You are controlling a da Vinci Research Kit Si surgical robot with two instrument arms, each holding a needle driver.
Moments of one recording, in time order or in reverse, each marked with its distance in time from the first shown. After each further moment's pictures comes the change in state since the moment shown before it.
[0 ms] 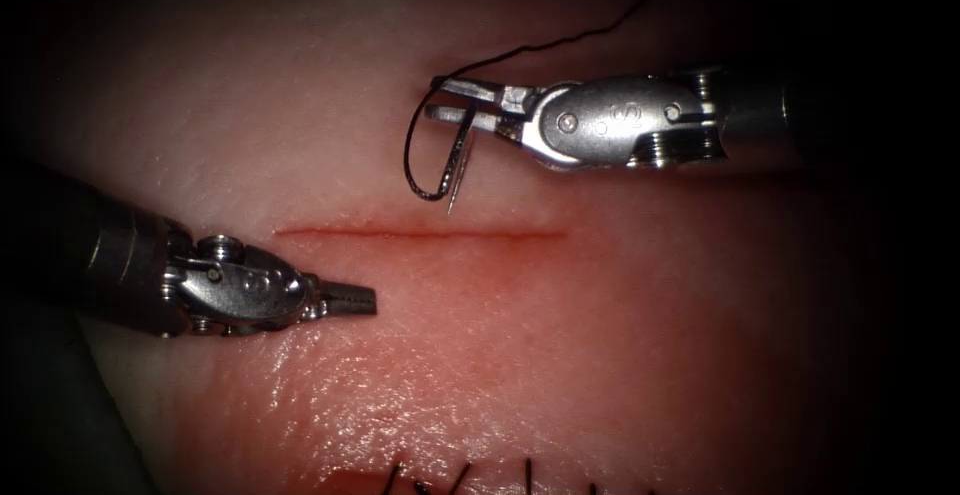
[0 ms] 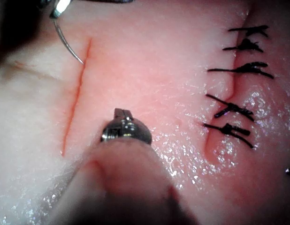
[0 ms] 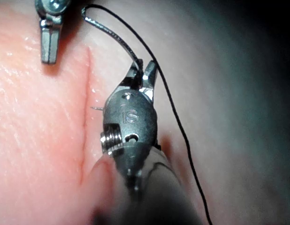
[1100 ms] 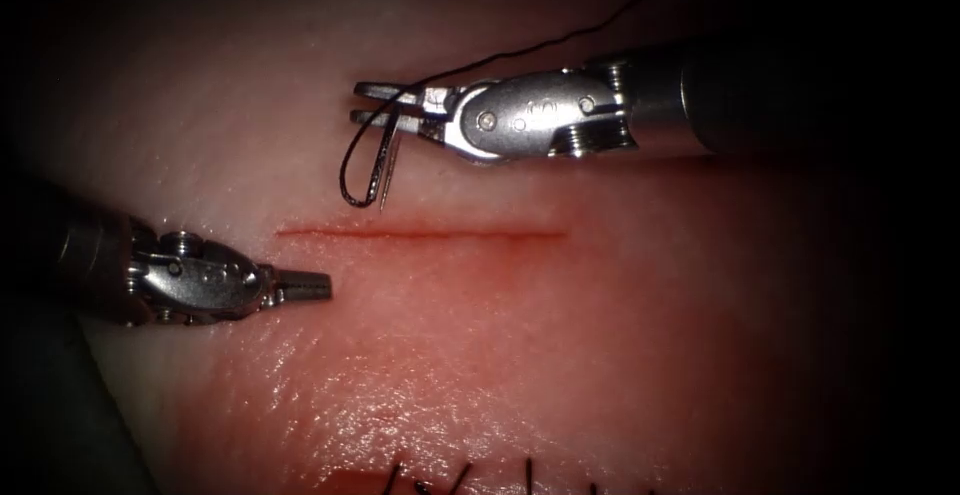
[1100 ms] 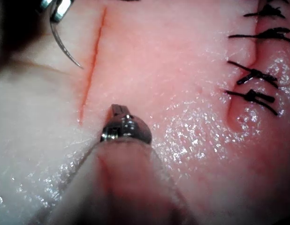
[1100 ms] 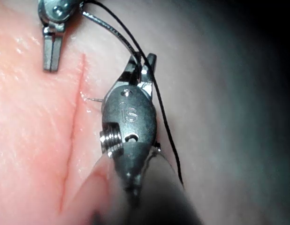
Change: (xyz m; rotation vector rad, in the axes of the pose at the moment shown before) right arm -0.002 -0.002 0.005 0.097 0.149 -0.045; left arm -0.005 -0.002 0.002 0.043 0.042 -0.006
